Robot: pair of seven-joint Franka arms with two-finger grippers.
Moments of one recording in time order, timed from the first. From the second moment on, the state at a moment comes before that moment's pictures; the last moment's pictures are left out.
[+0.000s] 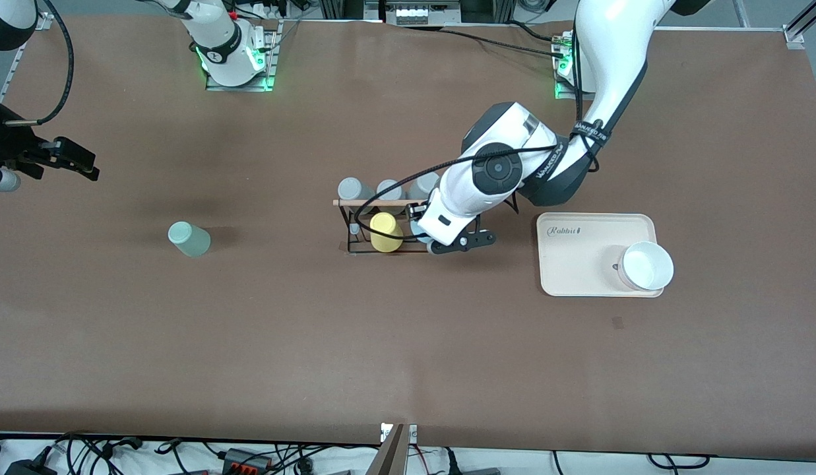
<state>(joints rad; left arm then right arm) -0.32 0.64 -0.39 -1.40 -0.10 1.98 -0.86 0.00 -0.01 -0.05 -1.73 -0.03 1.72 -0.04</state>
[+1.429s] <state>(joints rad) 0.12 0.43 -0.36 -1.32 0.04 1.77 -0.52 0.00 -0.01 -0.05 -1.73 -0.03 1.71 -0.04</state>
